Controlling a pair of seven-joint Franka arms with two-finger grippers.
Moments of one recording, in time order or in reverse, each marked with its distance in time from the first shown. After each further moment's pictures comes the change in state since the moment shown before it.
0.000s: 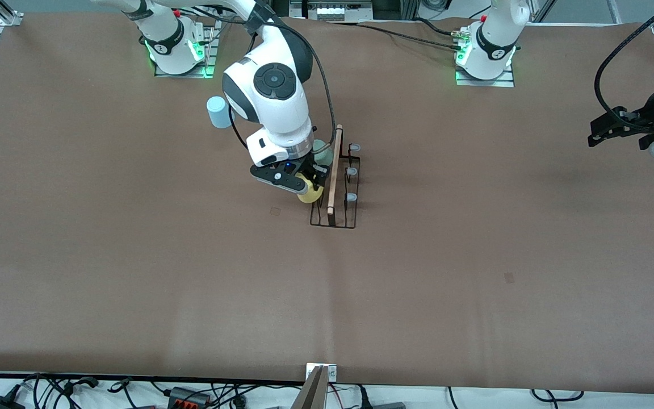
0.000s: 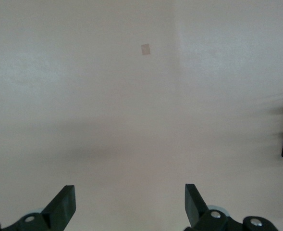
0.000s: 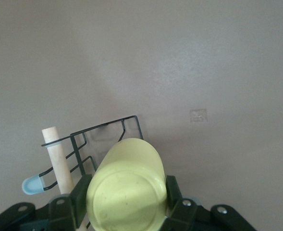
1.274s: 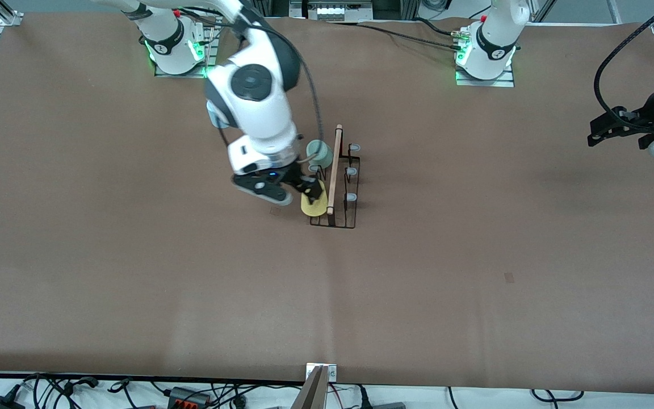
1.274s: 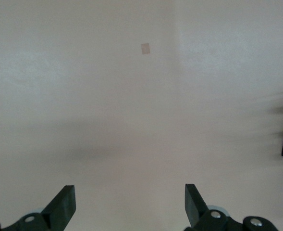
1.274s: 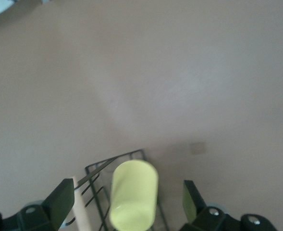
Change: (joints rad) left arm 0.000 0.000 0.000 0.000 0.000 -0.002 0.000; right arm -0.086 -0.061 -0.020 0.033 -0.002 -0.022 -0.059
